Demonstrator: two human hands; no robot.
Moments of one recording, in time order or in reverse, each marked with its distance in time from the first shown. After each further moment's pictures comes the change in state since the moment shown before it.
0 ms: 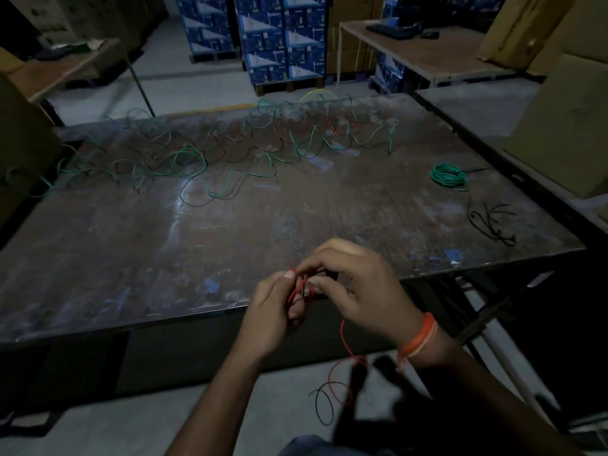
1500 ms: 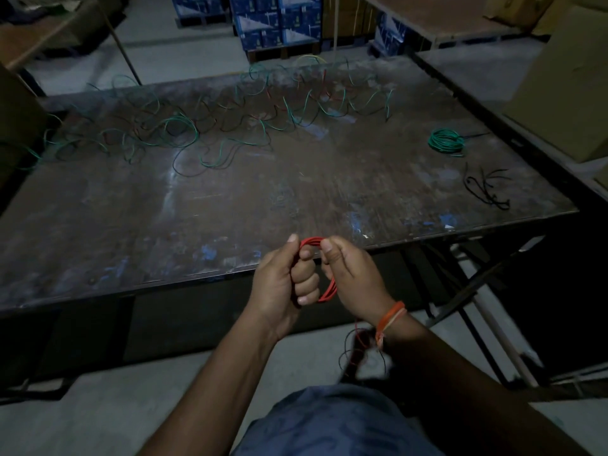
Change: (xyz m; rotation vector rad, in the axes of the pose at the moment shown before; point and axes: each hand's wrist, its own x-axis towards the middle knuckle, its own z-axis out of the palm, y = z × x) left_hand -0.014 0.001 0.022 -0.627 -0.101 -0.295; right_hand -0.045 0.020 0.050 0.249 0.119 0.542
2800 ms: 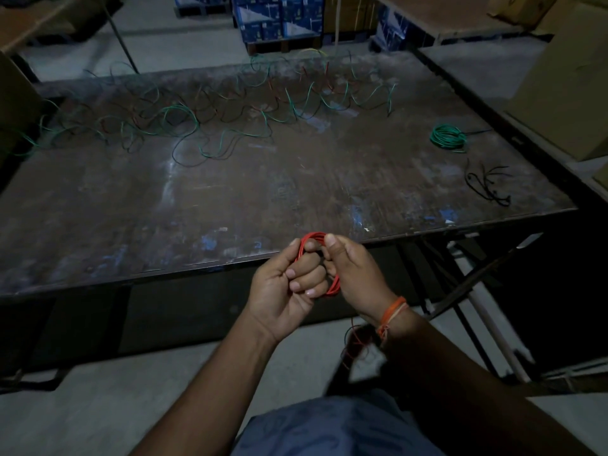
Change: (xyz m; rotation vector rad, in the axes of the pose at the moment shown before) left_hand -0.006 -0.014 -0.017 -0.373 -0.254 -0.136; right_hand -0.002 0.017 0.015 0.295 -0.009 0.248
